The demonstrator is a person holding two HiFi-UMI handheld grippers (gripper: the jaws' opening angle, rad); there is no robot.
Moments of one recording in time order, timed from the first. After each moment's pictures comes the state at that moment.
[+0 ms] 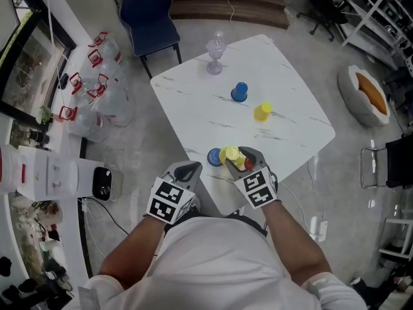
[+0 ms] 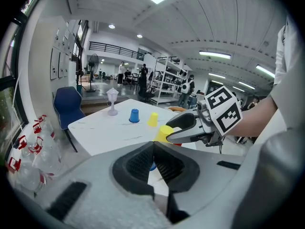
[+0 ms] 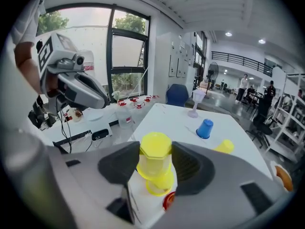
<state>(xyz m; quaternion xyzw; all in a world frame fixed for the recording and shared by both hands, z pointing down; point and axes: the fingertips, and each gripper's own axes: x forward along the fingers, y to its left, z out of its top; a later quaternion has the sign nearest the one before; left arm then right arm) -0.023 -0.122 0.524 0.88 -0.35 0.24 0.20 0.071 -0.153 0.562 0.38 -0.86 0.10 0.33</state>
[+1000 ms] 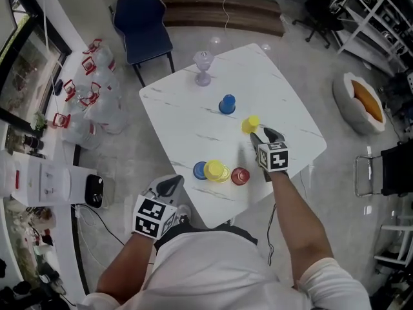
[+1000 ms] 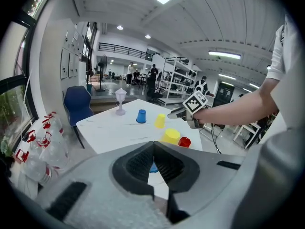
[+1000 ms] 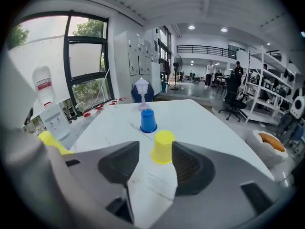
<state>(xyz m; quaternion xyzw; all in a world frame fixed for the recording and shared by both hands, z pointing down) -0.027 -0.129 0.523 0.86 -0.41 0.24 0.21 0.237 -0.295 0.602 0.52 -0.78 0.19 0.28</state>
